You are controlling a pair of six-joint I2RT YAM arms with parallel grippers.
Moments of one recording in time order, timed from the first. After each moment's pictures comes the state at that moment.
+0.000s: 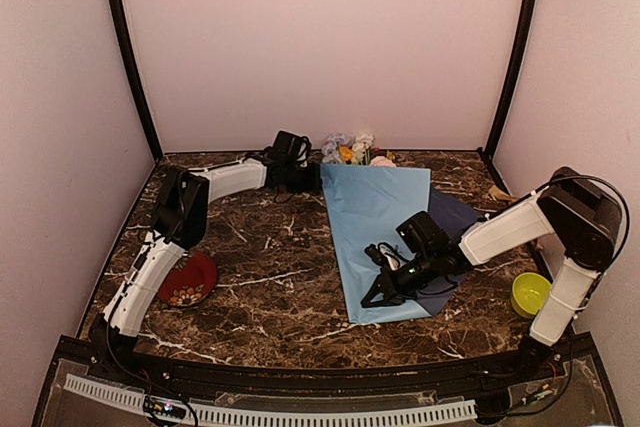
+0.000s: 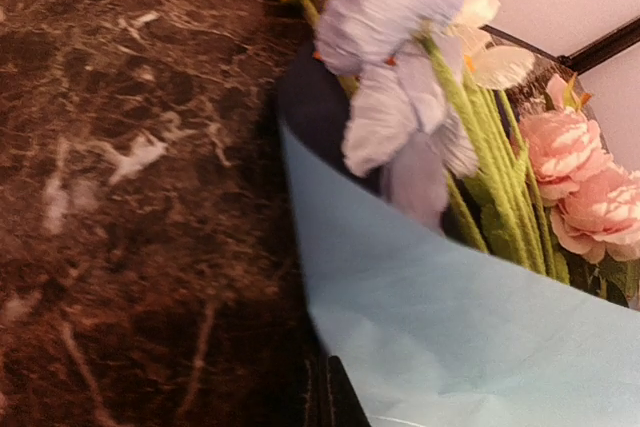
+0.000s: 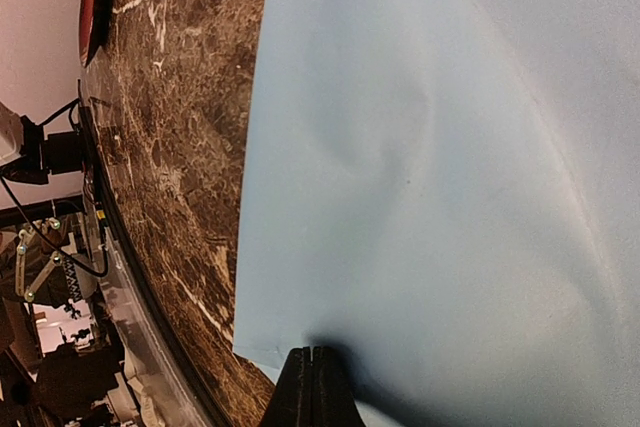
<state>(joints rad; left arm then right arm) -0.53 2.70 2.31 -0.29 0.18 -0.50 0.75 1.73 0.70 0.01 -0.67 0.58</state>
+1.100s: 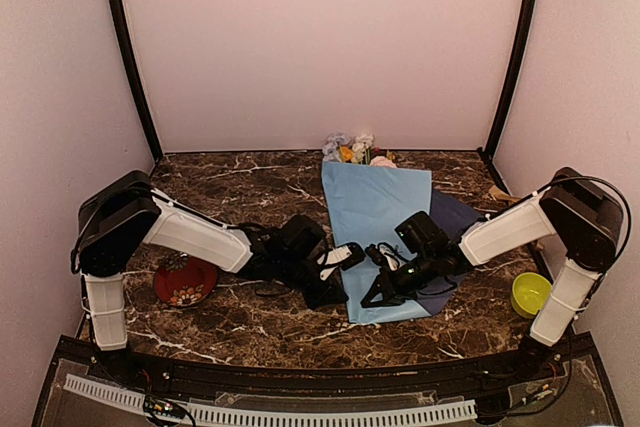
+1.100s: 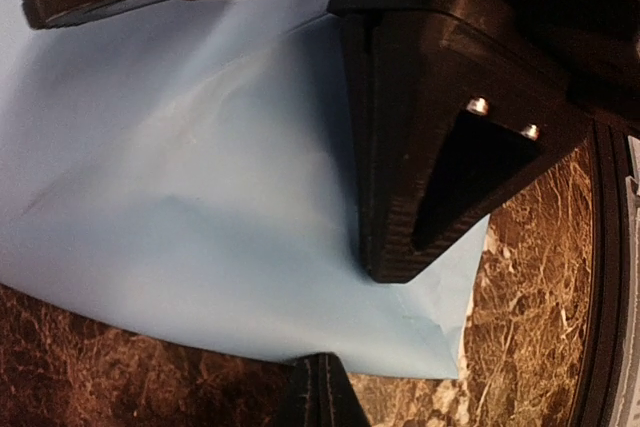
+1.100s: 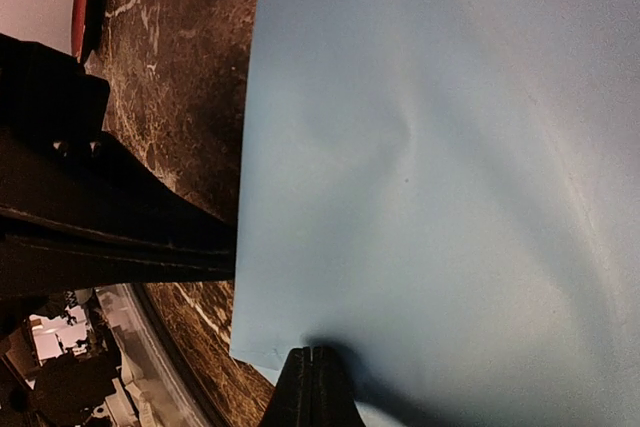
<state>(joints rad) -0.99 1.98 1.10 0.02 0.36 0.00 0.77 1.72 0.70 0.00 -0.64 0.59</state>
